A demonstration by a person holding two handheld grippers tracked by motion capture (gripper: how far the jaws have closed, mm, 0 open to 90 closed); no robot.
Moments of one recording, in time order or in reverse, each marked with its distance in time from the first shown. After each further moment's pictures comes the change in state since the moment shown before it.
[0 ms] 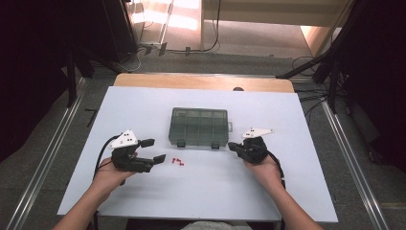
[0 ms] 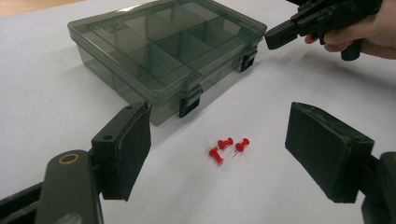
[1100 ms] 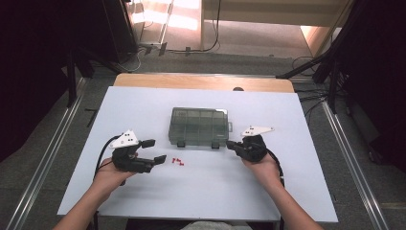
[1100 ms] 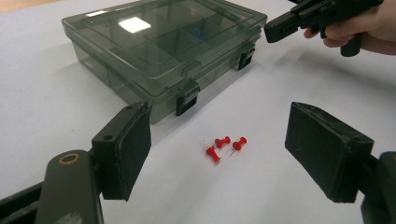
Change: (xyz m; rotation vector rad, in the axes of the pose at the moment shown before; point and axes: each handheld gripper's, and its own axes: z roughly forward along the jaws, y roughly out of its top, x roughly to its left) left arm -0.001 0.000 0.002 0.003 -0.011 -0.002; right arm 0.003 0.008 -0.003 -0.025 0.035 0.008
